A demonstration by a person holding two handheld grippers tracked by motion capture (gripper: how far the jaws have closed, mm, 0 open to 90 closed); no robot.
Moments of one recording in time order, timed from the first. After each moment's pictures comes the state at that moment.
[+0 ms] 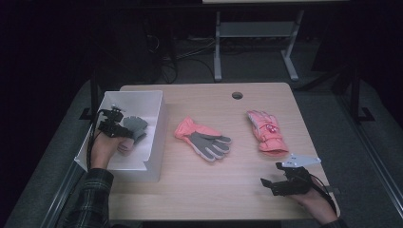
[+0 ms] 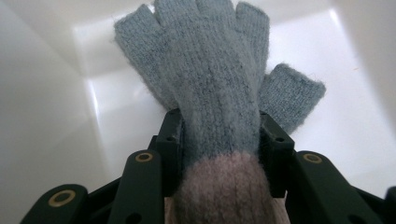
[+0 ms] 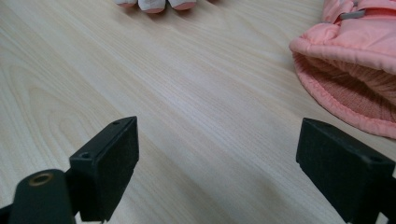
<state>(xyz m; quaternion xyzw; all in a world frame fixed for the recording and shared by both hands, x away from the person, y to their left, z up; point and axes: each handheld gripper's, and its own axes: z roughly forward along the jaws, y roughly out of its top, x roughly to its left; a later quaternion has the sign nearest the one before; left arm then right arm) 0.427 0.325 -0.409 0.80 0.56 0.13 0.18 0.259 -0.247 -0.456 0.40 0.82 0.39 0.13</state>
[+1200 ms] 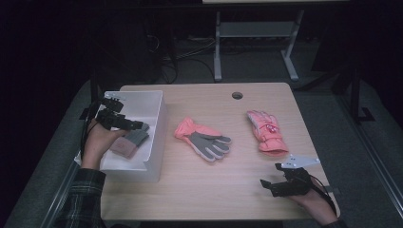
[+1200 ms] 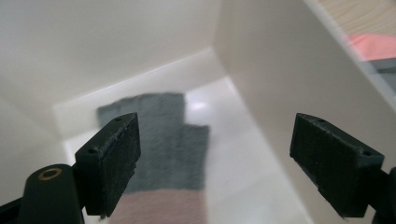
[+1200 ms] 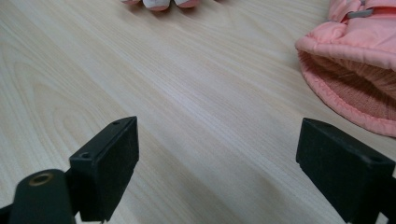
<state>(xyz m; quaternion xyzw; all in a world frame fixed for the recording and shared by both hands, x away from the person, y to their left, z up) 0.401 0.293 -0.334 0.81 0.49 0.14 0.30 0.256 -0.245 -0.455 0.40 0.82 0.39 0.13</state>
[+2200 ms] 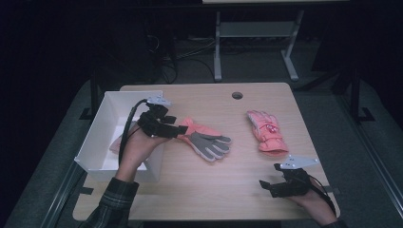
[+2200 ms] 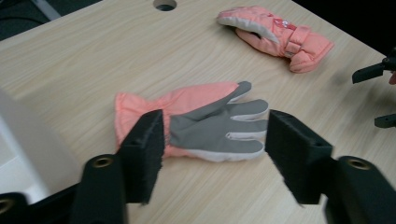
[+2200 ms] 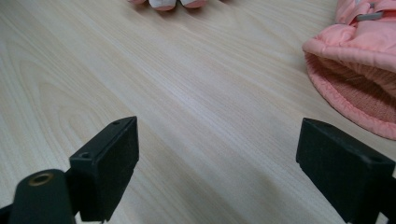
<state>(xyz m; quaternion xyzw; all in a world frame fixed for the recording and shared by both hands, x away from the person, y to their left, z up) 0.358 0.160 -0.311 0.85 0.36 0.11 0.38 0.255 -0.242 -0.455 0.39 0.83 0.39 0.12</state>
